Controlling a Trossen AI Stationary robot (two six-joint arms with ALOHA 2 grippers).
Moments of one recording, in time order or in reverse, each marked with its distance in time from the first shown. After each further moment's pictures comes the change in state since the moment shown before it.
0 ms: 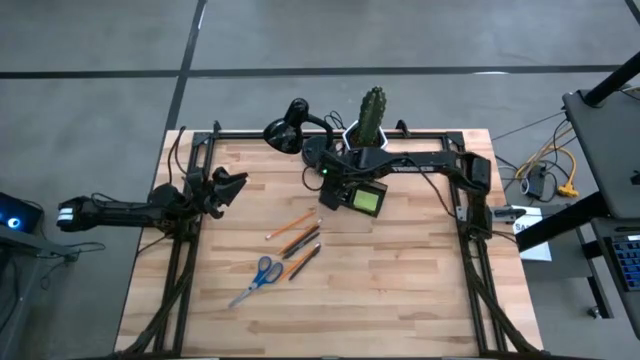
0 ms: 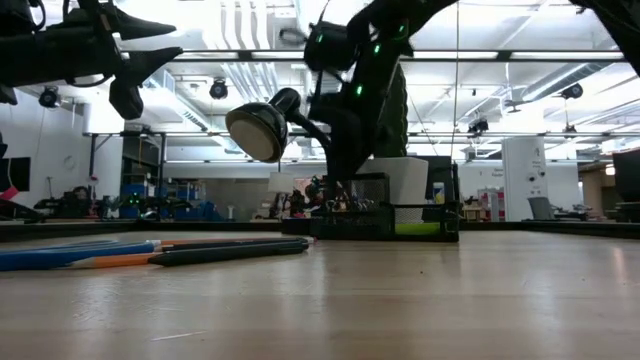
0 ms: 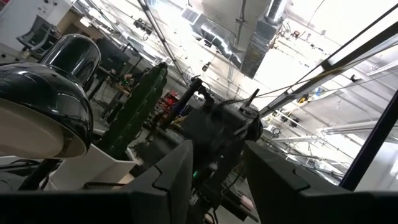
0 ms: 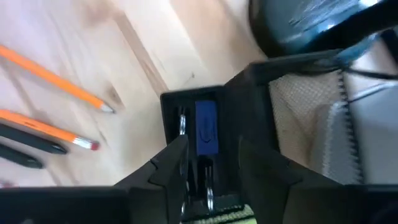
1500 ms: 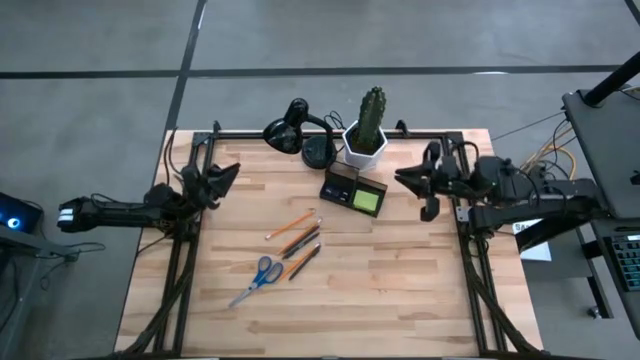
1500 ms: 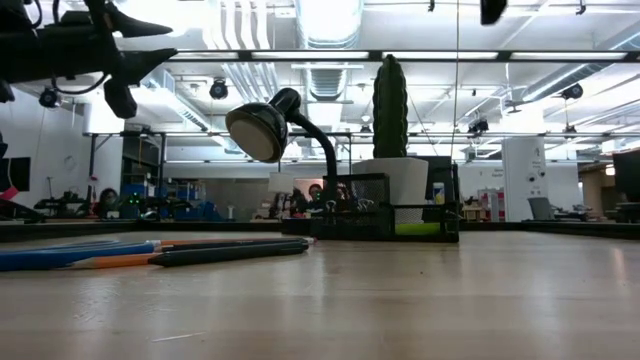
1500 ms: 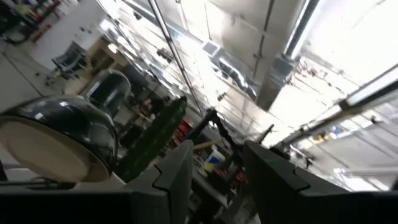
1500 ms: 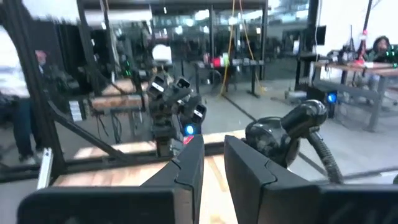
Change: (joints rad) left arm 0.000 -0.019 0.000 0.060 -0.148 -0.027; right arm 0.188 -1.283 -0.933 0.891 -0.049 -0.219
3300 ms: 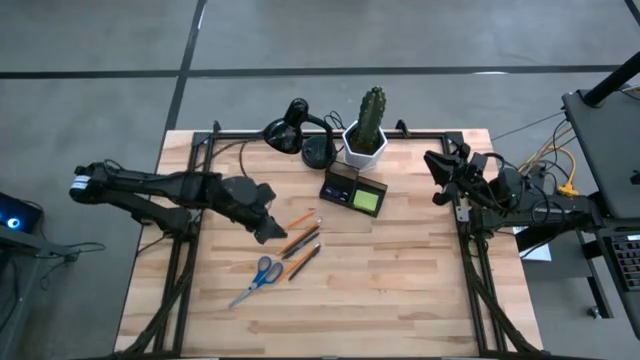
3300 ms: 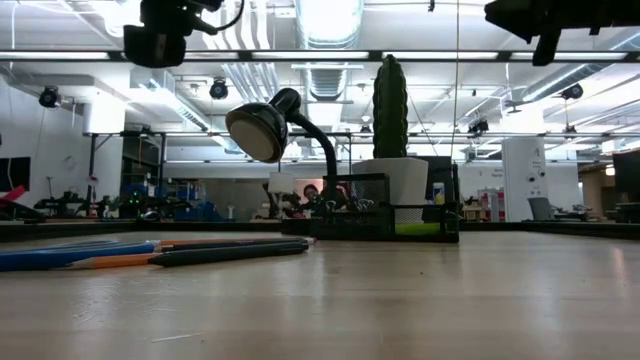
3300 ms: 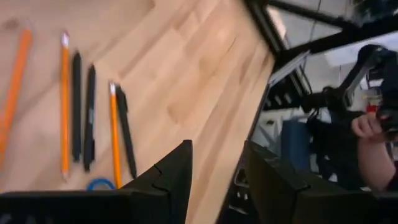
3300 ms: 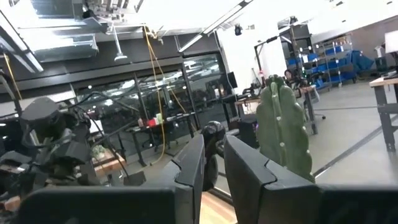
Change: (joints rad) left arm -0.157 0.741 0.983 -1.309 0.611 -0.424; right arm -0.035 -0.347 -0.310 0.201 0.341 0.080
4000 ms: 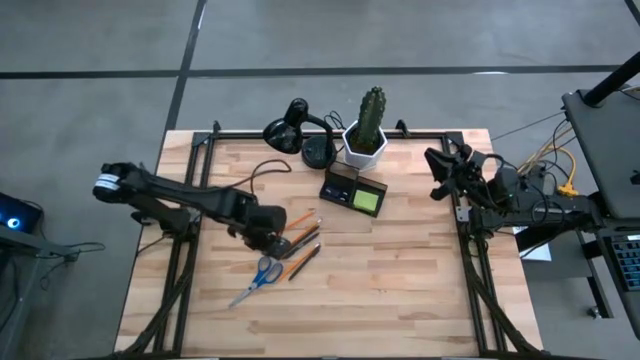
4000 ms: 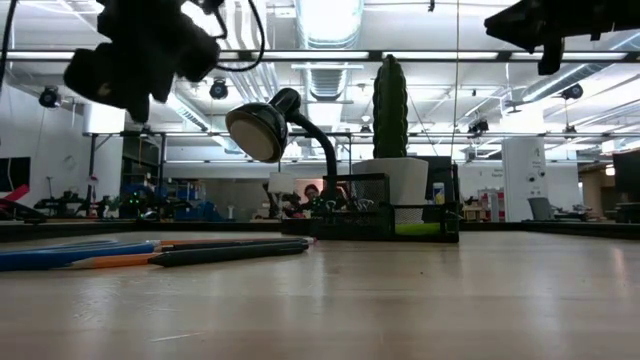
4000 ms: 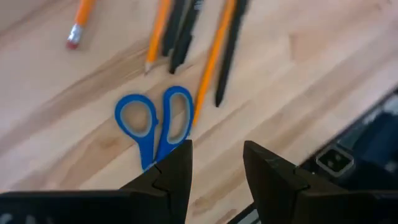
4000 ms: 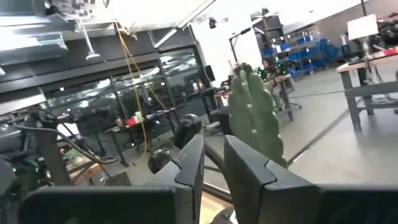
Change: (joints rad) left arm -0.062 0.267 0.052 -0.303 0.055 -0.261; right arm -0.001 0.002 0.000 -0.042 0.108 0.053
